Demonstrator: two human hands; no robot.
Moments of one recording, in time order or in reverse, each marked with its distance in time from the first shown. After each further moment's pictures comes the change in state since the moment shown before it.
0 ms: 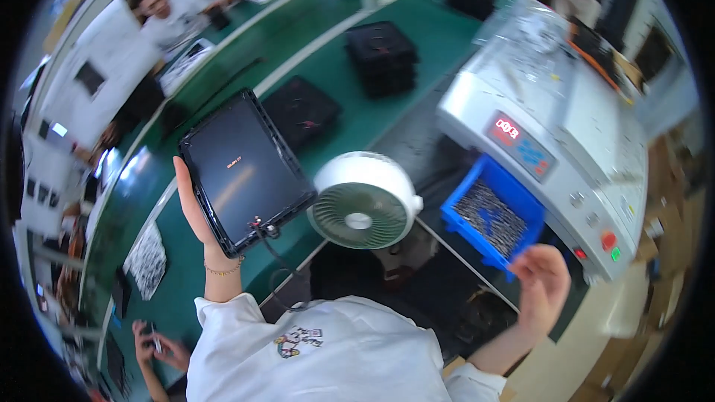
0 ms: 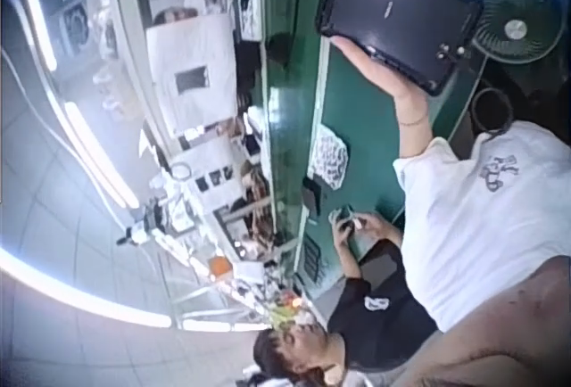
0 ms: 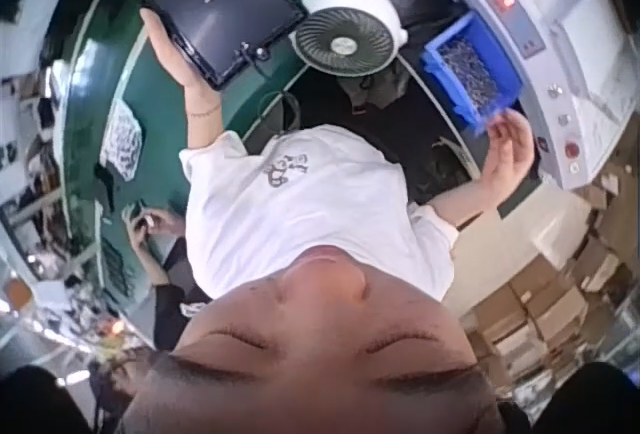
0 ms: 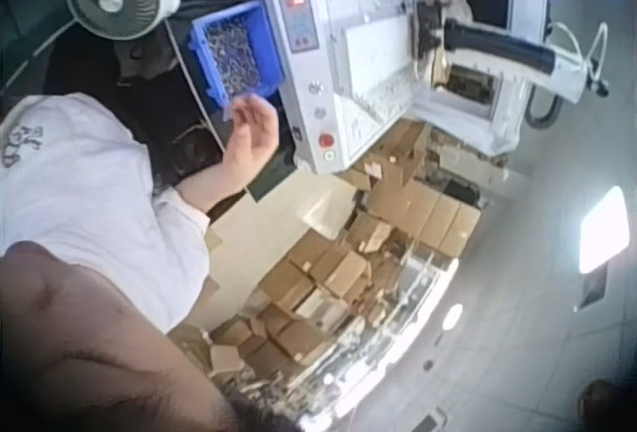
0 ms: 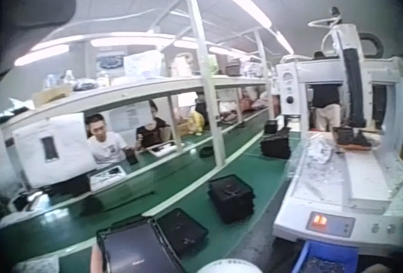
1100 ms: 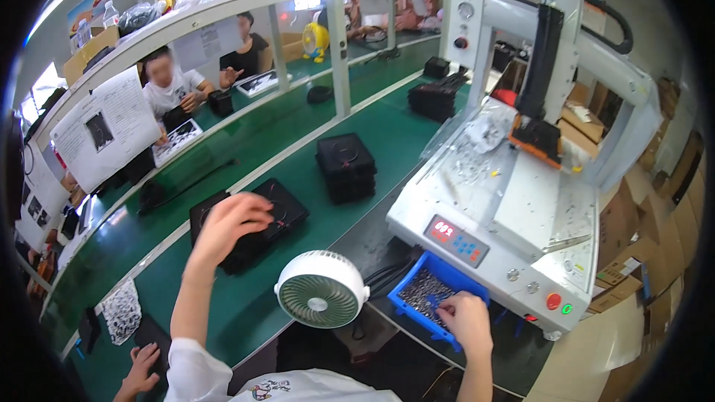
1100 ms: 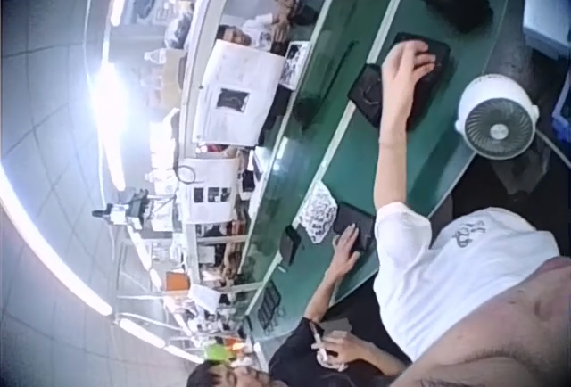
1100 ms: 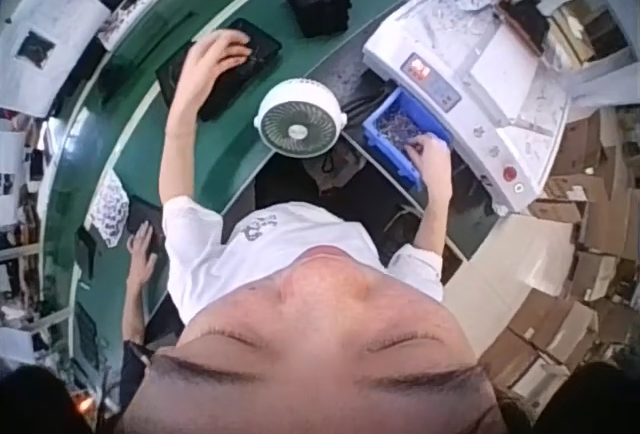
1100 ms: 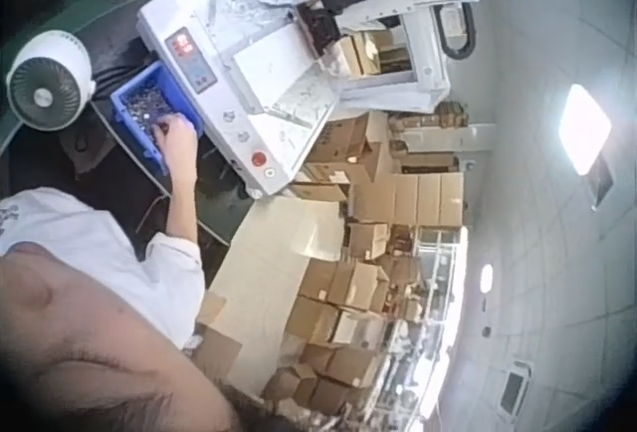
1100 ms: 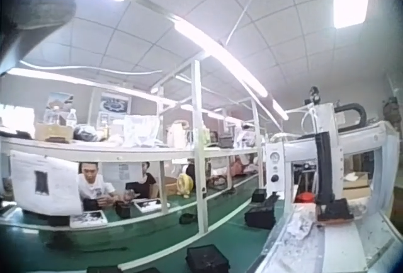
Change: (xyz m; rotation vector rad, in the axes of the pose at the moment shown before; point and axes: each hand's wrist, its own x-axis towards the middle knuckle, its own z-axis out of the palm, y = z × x) left_hand 0.087 -0.018 0.049 0.836 -0.366 -0.141; right_hand 0.063 0.044 -0.014 -1.208 -0.215 0.085
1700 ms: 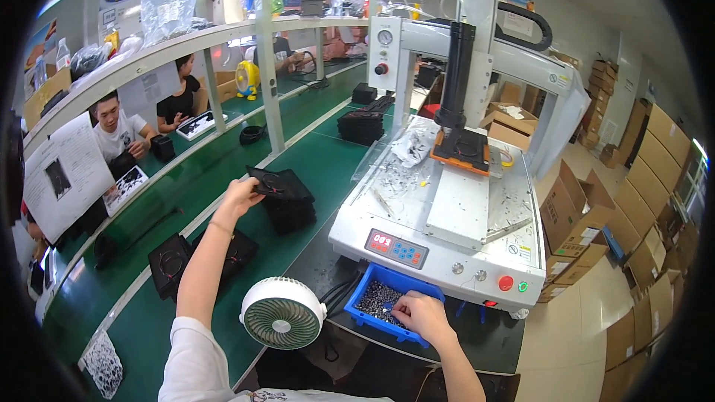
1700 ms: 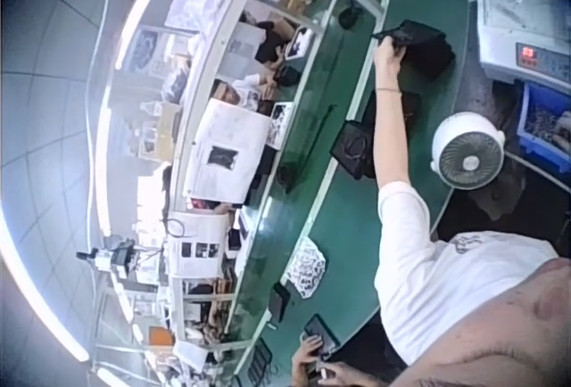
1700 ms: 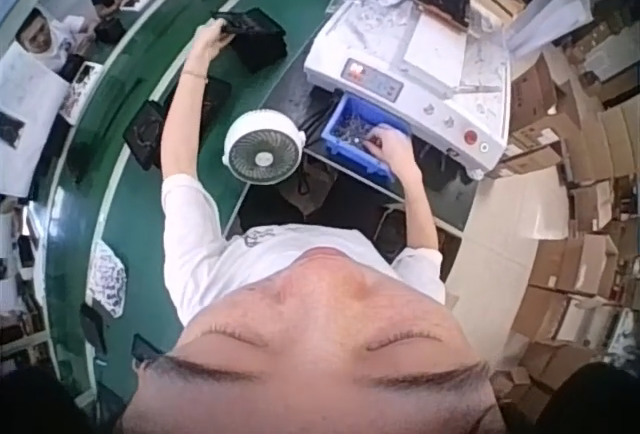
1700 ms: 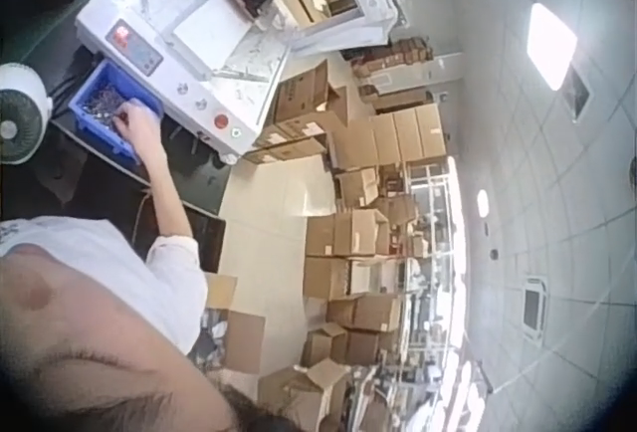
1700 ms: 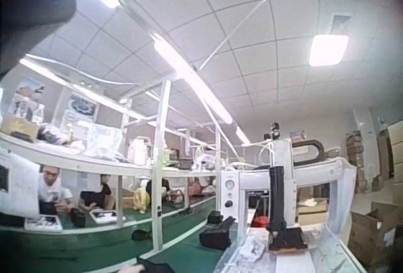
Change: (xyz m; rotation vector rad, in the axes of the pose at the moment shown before) left_hand 0.224 -0.077 0.011 -0.220 0.267 -0.187; right_hand 0.008 -0.008 0.002 -0.098 -0.034 -0.115
